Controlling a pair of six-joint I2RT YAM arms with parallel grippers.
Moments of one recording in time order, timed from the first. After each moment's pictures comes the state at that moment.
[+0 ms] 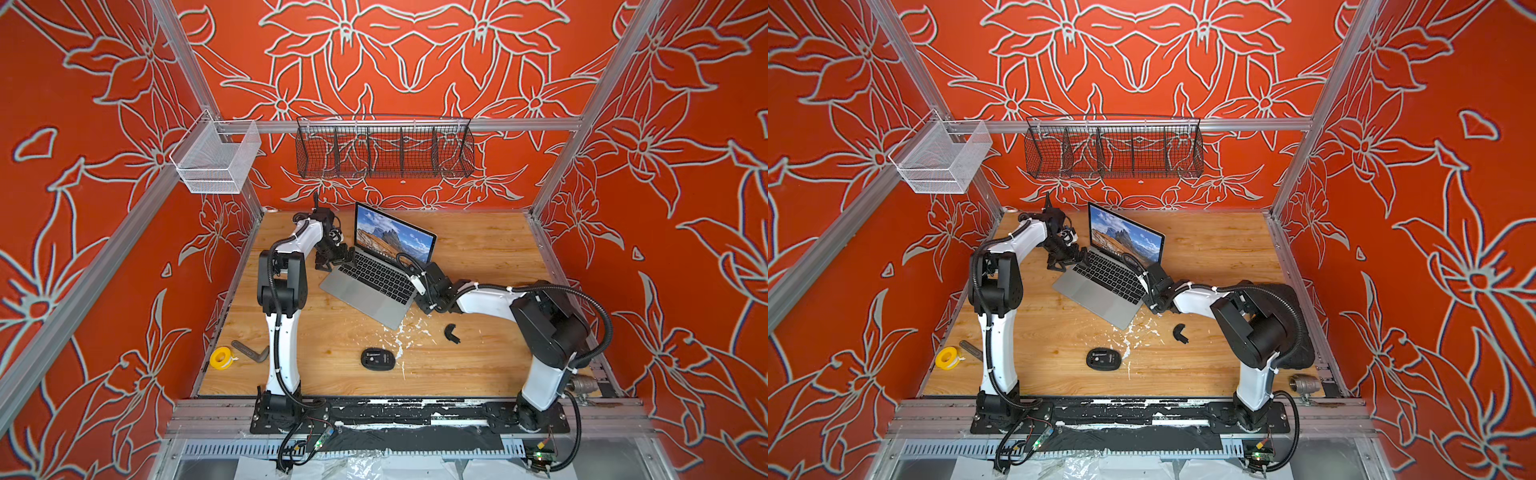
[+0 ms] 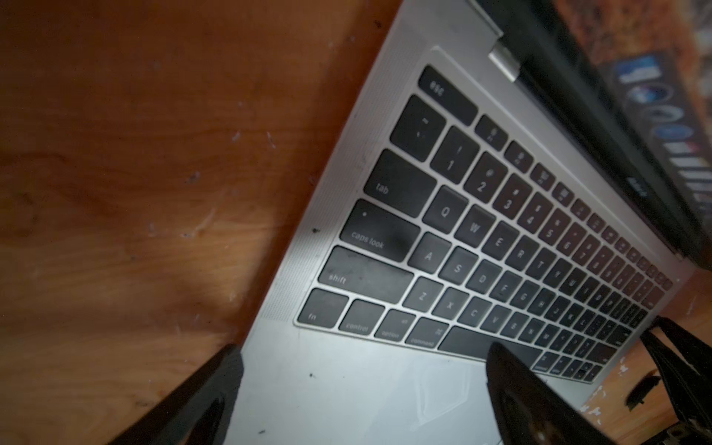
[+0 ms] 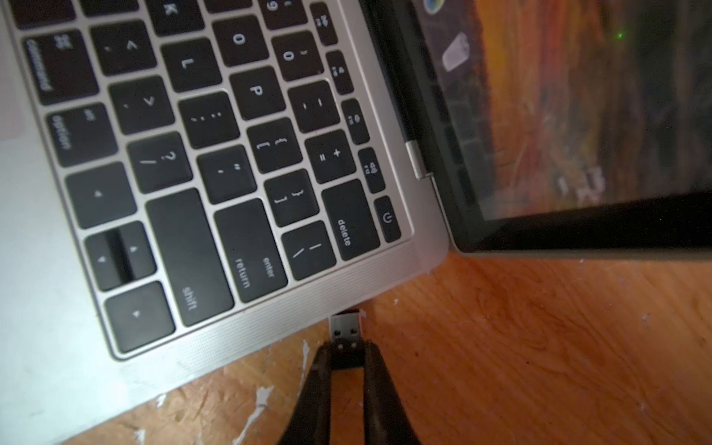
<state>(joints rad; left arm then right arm) -0.03 2.27 1.92 -1.10 0.32 -0.09 0.66 1.82 1.00 -0.18 0.17 -0.12</state>
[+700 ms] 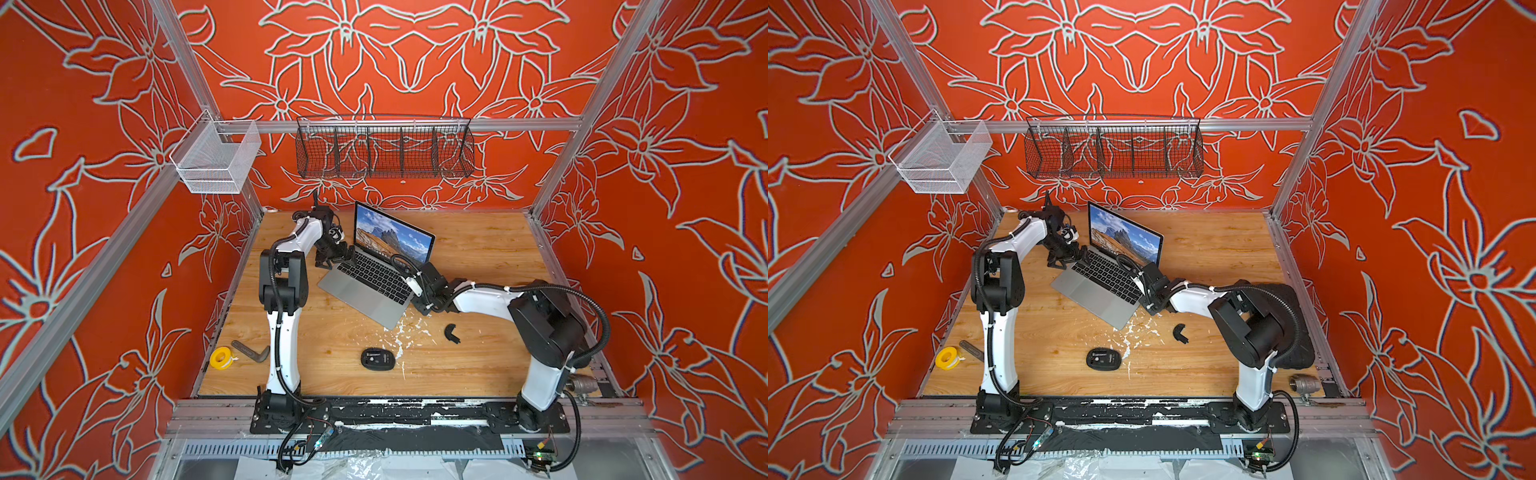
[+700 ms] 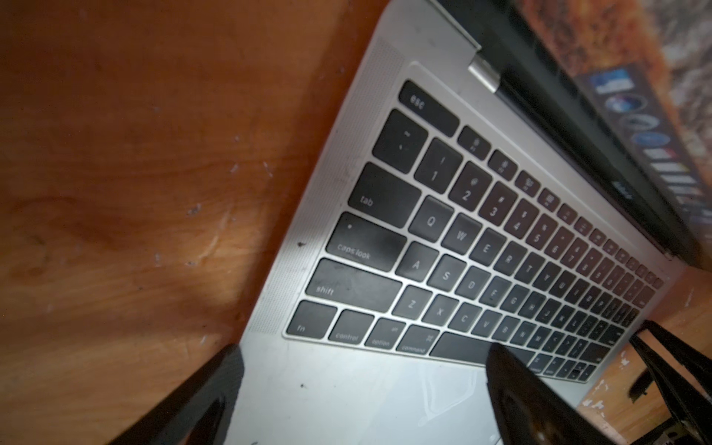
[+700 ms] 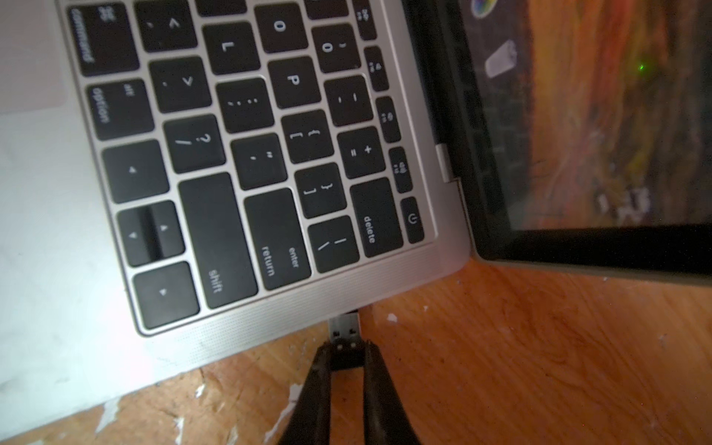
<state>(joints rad) -0.02 2.31 1.97 -1.13 0.33 -0.04 0.68 1.83 1.03 -0.22 0.17 -0.12</state>
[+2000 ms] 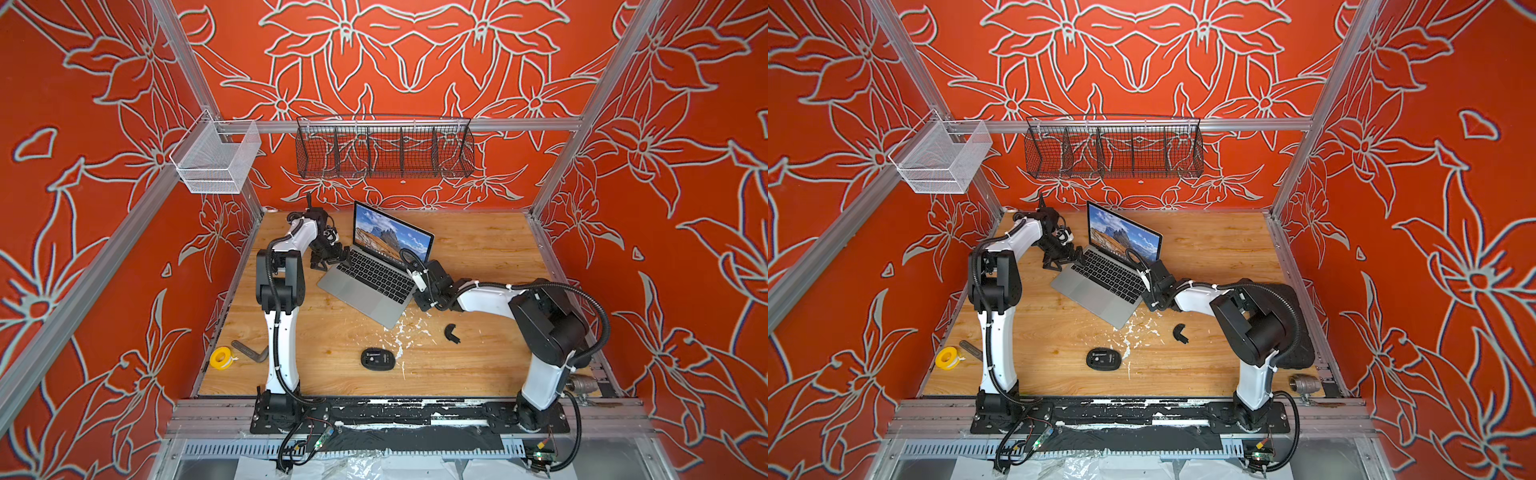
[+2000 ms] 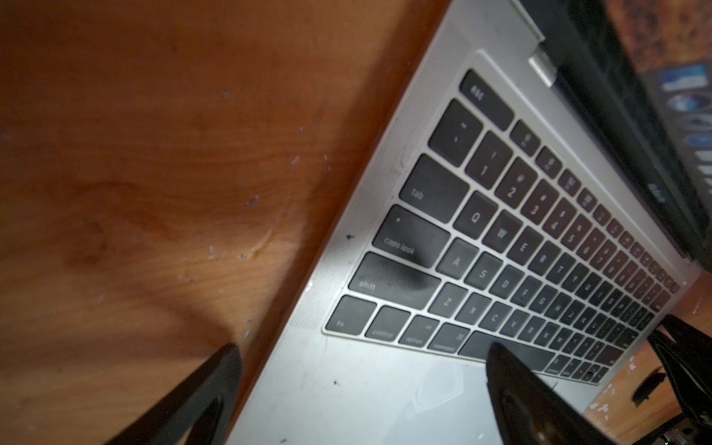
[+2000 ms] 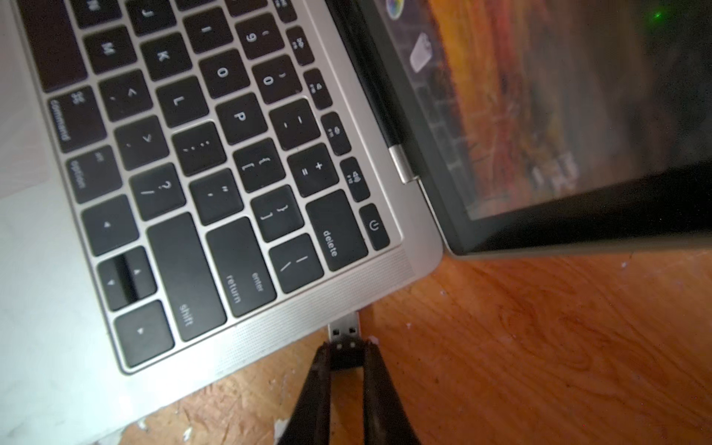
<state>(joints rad) 0.01 2.31 1.96 -1.12 0.33 -0.03 0.63 1.83 0.99 -0.12 0.09 0.00</state>
